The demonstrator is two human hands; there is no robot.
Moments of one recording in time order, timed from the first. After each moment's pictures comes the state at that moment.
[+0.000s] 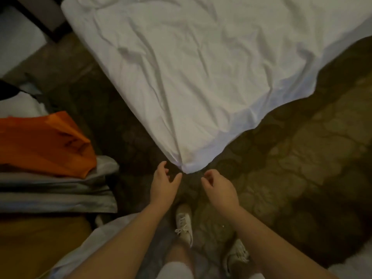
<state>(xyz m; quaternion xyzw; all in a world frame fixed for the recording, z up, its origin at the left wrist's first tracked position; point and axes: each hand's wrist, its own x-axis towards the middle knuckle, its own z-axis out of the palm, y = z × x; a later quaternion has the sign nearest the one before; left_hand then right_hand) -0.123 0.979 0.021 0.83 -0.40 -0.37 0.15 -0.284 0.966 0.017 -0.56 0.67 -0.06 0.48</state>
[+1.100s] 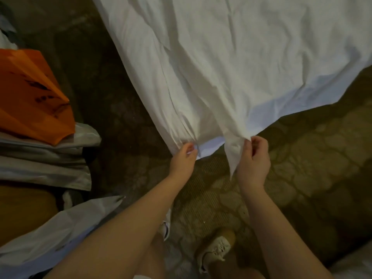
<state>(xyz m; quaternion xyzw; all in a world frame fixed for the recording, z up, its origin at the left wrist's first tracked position) -0.146 0.936 -0.060 0.76 -0.30 -0.51 0.26 -0.296 0.914 -0.016 -0.44 0.74 -0.35 0.37</state>
